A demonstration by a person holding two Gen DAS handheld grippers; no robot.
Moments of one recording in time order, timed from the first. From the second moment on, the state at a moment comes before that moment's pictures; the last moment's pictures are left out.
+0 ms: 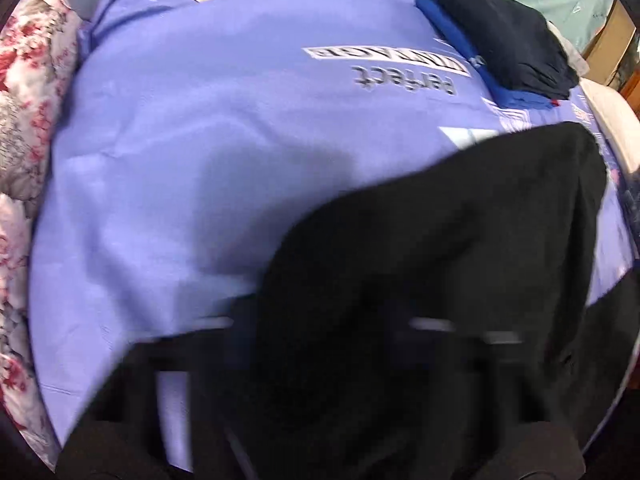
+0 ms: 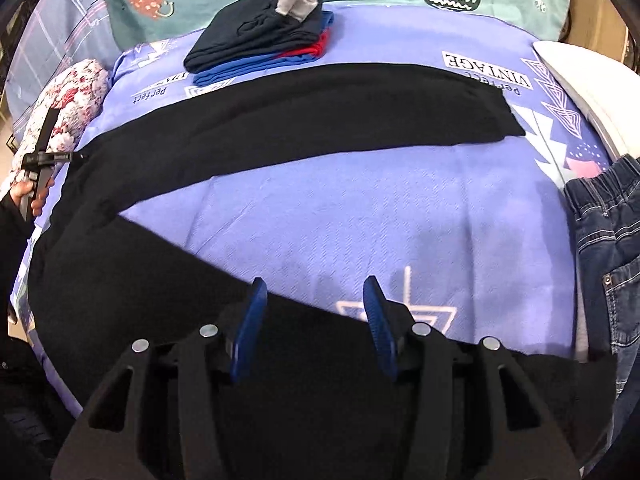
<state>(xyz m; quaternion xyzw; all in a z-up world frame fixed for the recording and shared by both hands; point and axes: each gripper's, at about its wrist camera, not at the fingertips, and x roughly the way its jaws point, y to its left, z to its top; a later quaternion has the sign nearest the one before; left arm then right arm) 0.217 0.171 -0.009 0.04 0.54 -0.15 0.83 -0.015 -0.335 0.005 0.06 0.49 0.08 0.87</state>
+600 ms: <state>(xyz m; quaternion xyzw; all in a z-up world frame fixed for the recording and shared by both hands) -0.037 0.102 0.101 0.11 0.36 -0.30 0.88 0.060 -0.294 0.031 0.33 0.39 0.28 0.81</state>
